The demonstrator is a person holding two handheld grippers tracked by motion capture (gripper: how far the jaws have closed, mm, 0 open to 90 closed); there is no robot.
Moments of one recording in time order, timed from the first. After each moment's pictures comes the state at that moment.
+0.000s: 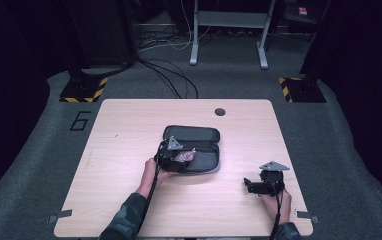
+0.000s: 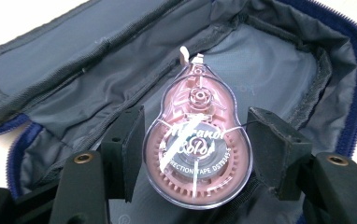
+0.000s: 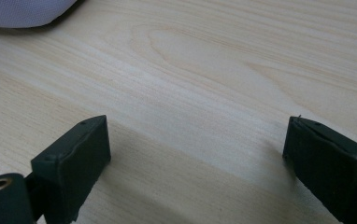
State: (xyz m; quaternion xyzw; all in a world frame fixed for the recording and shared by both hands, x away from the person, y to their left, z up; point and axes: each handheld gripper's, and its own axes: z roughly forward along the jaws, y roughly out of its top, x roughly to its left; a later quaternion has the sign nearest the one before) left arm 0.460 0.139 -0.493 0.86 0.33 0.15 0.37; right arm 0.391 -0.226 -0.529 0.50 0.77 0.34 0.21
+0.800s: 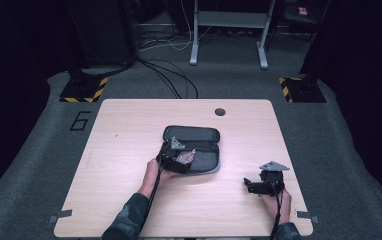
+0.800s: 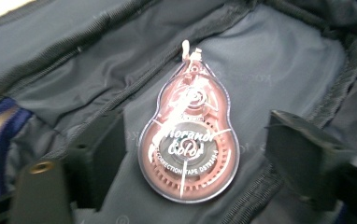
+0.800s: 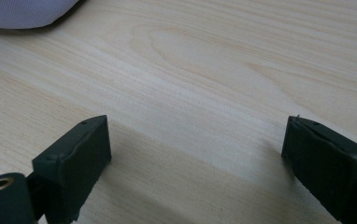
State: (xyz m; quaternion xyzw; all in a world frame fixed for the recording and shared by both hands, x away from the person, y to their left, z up) left arm 0.463 0.136 -0.498 0.85 0.35 0.14 0.35; right arm 0.392 -0.227 -0.529 0.49 0.77 0.34 0.22
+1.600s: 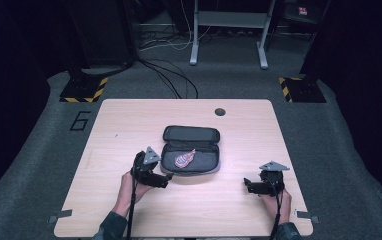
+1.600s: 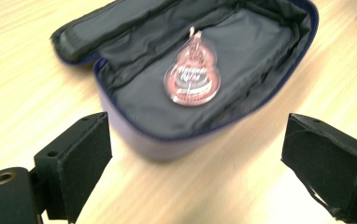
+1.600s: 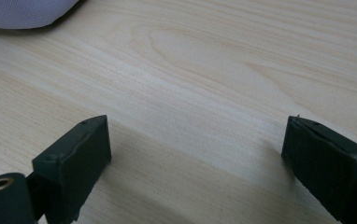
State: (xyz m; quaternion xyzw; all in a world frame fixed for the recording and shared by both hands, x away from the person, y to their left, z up) left arm 0.388 0.201 -0.462 0.84 0.35 0.19 0.36; right arm 0.392 -0.227 -0.529 0.49 0.77 0.34 0.22
